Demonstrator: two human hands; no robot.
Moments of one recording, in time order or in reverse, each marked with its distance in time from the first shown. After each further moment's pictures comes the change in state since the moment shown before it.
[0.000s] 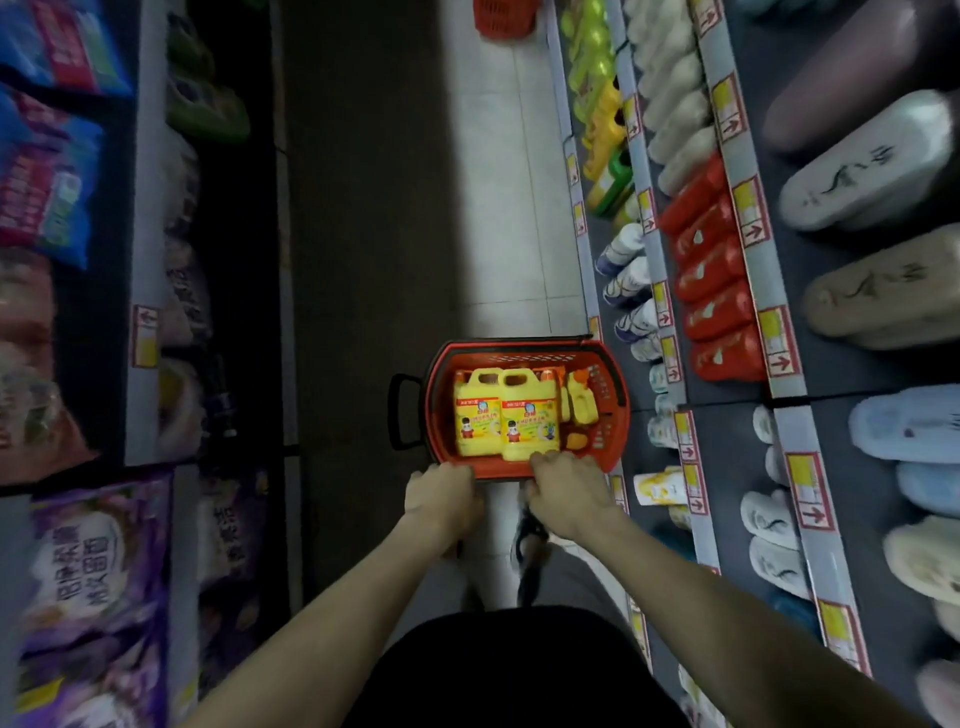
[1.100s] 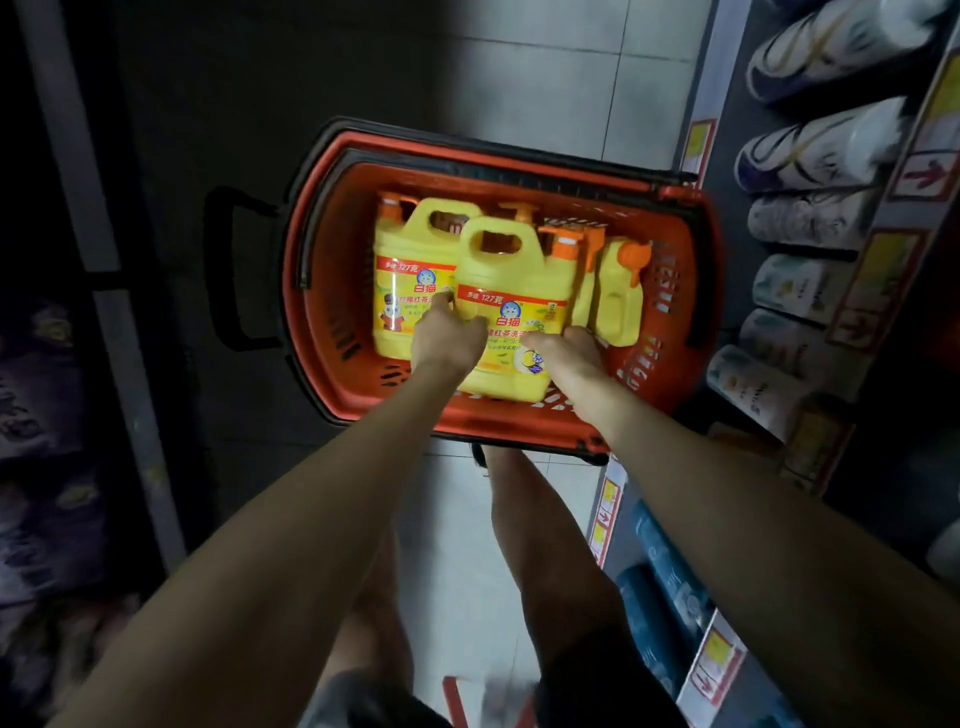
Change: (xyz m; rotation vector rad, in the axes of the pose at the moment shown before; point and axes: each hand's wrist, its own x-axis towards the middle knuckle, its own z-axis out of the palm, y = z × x) left_hand 0.381 0.046 0.178 -0.939 0.049 -0.575; right_hand 0.338 0.161 0.225 1.122 -0.311 0.685
